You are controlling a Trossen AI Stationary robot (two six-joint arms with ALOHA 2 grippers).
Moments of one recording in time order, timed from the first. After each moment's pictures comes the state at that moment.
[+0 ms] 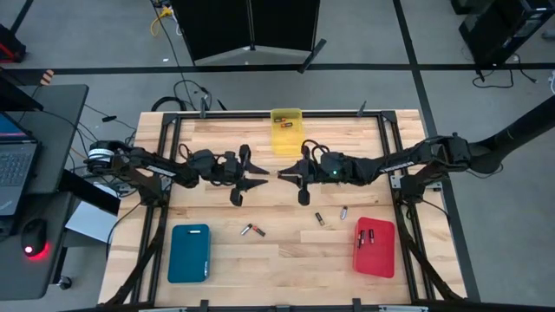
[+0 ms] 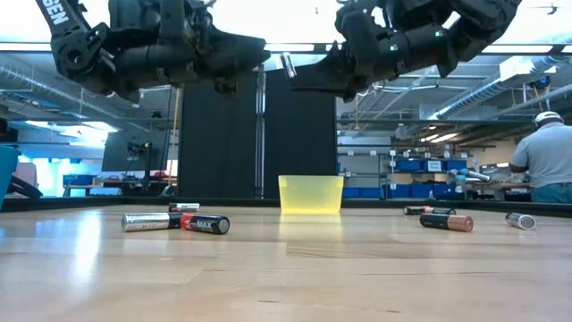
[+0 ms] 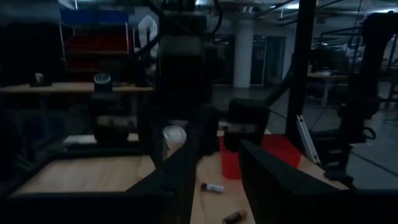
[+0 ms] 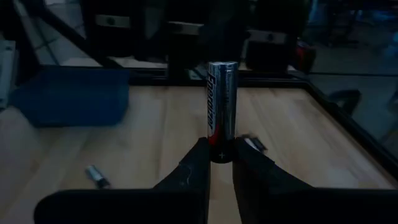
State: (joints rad) left arm 0.14 1.45 0.44 1.18 0.26 -0.04; right arm -0.05 1.53 0.74 0.56 0.05 -0.03
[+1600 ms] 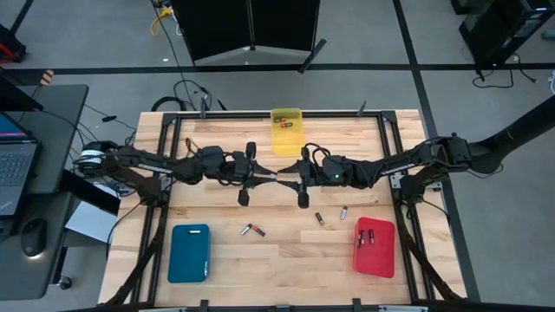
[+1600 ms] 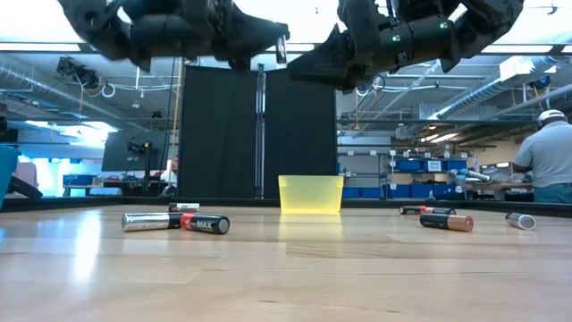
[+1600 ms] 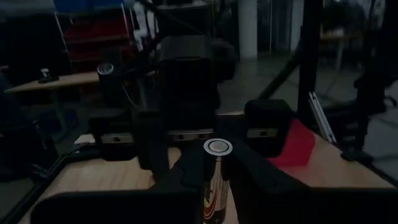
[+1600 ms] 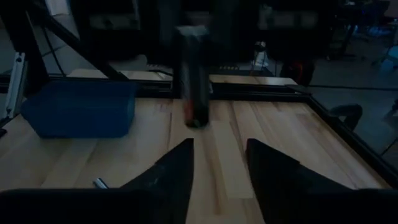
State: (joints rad) left arm 0.08 1.37 0.63 0.77 0.19 0.10; right arm 0.00 1.53 0.74 0.61 0.09 -0.04
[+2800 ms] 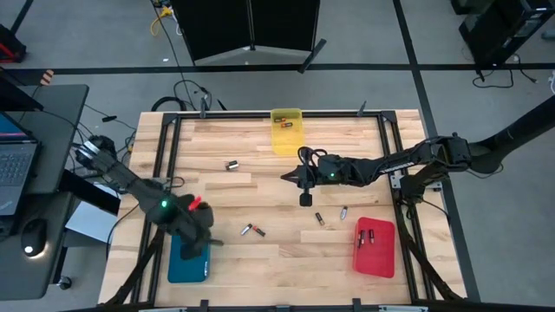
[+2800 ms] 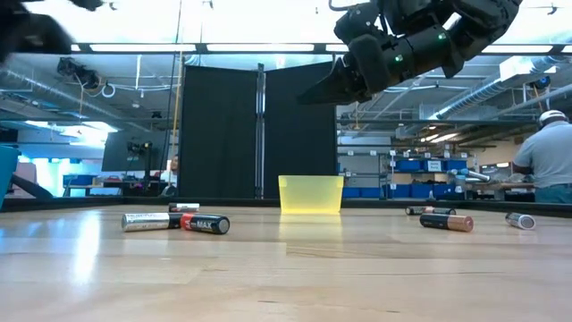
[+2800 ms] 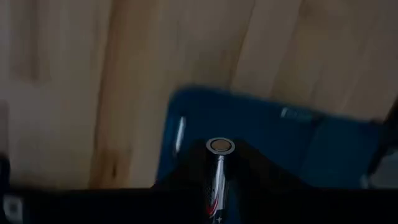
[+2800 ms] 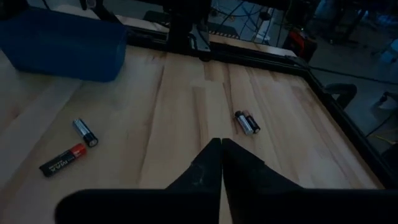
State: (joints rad) left arm -0.63 1.31 1.07 -1.19 -0.03 -0.90; right arm -0.03 1.53 0.74 0.46 0.08 -0.18
